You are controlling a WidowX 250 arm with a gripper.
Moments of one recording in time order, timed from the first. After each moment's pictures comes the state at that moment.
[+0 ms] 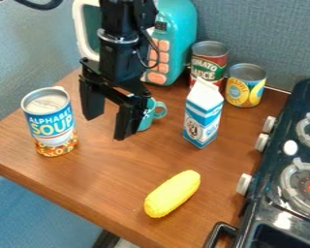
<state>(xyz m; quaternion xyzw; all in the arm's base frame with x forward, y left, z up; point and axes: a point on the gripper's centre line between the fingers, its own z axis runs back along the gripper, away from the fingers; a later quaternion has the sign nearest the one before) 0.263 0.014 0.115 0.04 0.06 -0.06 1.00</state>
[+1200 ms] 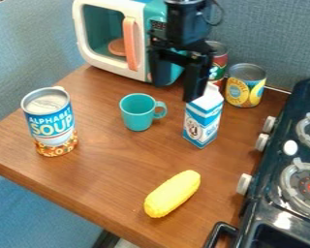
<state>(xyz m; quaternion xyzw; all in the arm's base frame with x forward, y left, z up) 0.344 -0.038 0.138 -0.02 0.00 -0.12 0.99</state>
